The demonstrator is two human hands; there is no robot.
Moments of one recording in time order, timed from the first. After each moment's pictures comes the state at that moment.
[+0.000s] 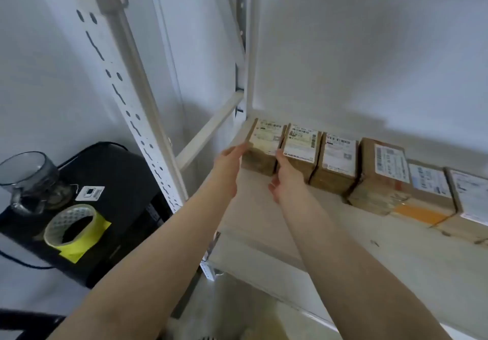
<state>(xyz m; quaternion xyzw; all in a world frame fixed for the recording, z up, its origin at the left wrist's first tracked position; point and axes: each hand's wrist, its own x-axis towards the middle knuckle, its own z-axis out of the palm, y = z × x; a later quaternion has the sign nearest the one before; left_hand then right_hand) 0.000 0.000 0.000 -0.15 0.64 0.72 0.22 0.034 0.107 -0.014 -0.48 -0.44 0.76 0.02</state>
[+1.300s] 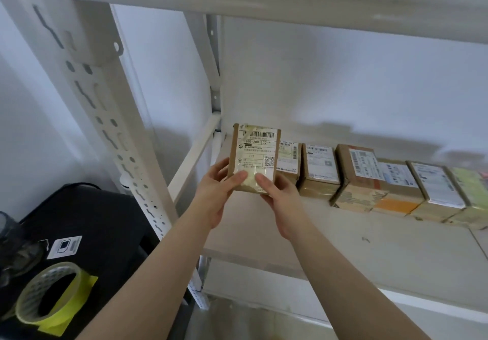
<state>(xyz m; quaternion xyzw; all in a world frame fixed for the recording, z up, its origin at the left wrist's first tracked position) -0.015 -0.039 -0.004 0.05 0.53 0.79 0.29 0.070 0.088 -0.013 -0.23 -0.57 0.77 0.16</state>
